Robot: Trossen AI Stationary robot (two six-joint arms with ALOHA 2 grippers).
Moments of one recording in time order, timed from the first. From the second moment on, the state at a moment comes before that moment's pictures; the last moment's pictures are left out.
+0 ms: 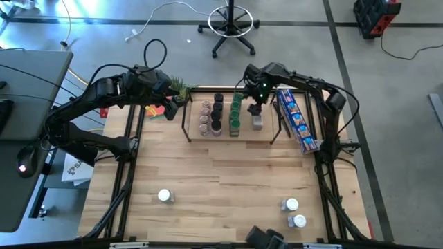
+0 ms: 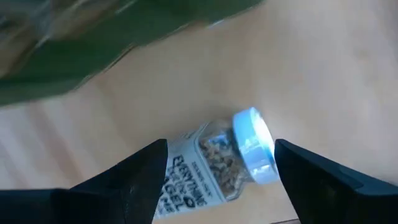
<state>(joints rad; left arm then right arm) 0.32 1.14 1.47 -0.97 -0.14 -0.26 -0.67 1.97 1.62 -1.16 -0.25 -0.21</state>
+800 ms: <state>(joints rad) 0.32 1.14 1.47 -0.97 -0.14 -0.23 -0.27 1.96 1.62 -1.47 -0.61 -0.22</state>
